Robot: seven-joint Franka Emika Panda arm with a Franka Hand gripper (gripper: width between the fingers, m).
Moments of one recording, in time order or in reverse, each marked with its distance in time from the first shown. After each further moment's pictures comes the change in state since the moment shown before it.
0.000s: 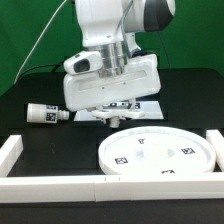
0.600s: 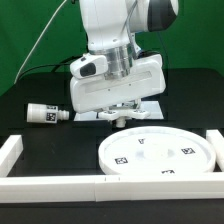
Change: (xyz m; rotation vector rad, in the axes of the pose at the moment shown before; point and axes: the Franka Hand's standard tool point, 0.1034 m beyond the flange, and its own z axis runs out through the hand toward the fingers) arm -0.003 -0.007 0.003 0.028 -0.035 0.010
